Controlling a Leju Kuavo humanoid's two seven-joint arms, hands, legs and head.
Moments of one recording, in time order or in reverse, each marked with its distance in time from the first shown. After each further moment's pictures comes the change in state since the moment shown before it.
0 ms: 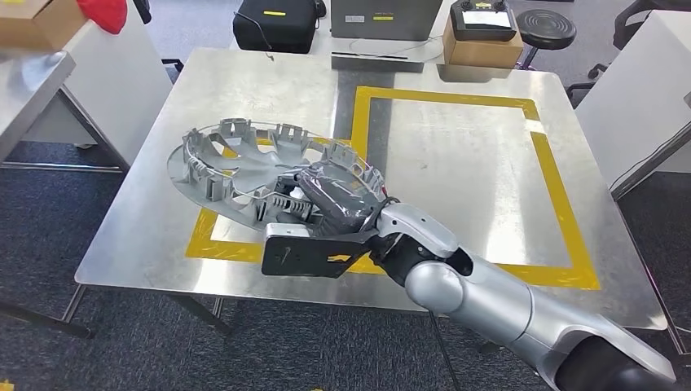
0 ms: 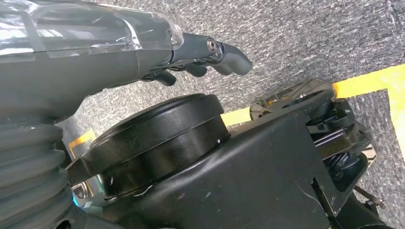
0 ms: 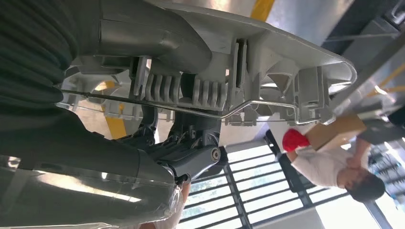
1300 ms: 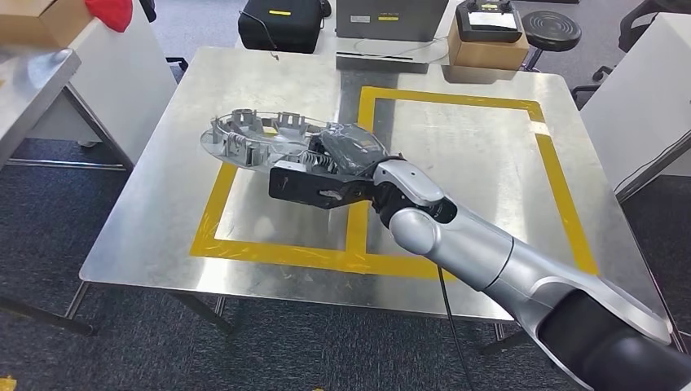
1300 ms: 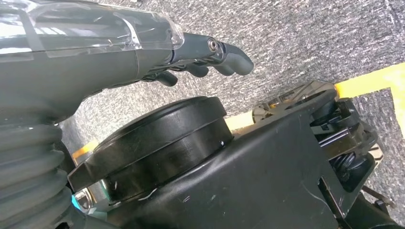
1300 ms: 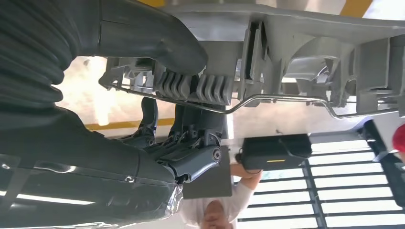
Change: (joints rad) left arm -0.009 0.003 -0.023 0.000 -0.034 -0.014 0.018; right arm -0.183 0.025 0.046 0.363 0.063 -0.023 0.094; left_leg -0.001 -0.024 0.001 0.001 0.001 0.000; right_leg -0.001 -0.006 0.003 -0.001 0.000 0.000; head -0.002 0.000
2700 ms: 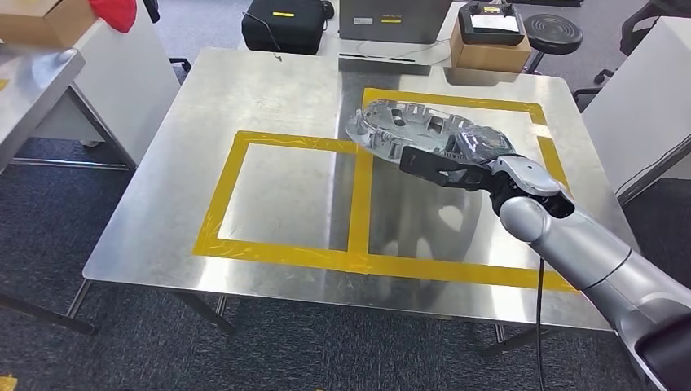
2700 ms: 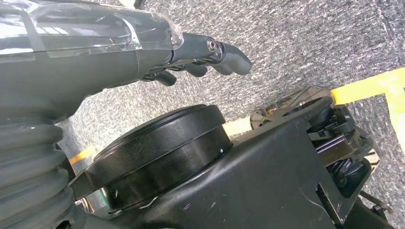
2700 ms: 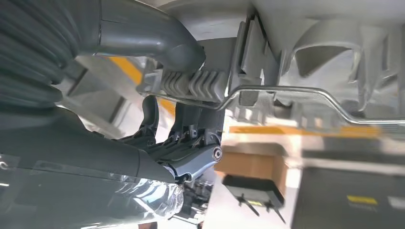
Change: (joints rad) left arm -0.003 0.004 0.000 0.000 -0.025 0.000 -0.006; right arm 0.128 -0.389 -0.195 -0.070 0.056 0.184 0.170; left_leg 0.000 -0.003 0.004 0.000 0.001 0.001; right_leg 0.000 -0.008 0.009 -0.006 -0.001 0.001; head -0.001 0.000
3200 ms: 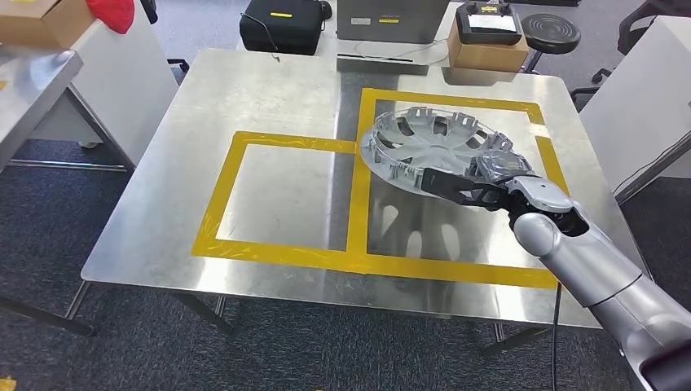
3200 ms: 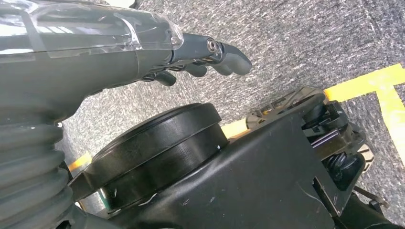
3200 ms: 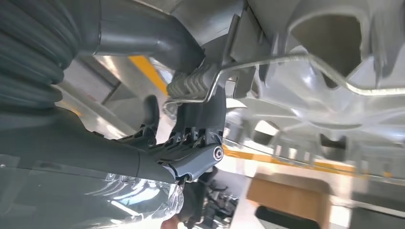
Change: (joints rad) left arm 0.003 0.002 0.000 0.000 -0.026 -0.007 -0.026; right arm 0.138 -0.015 -0.153 0.022 0.119 0.107 0.000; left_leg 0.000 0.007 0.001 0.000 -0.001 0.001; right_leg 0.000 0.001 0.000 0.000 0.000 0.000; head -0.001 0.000
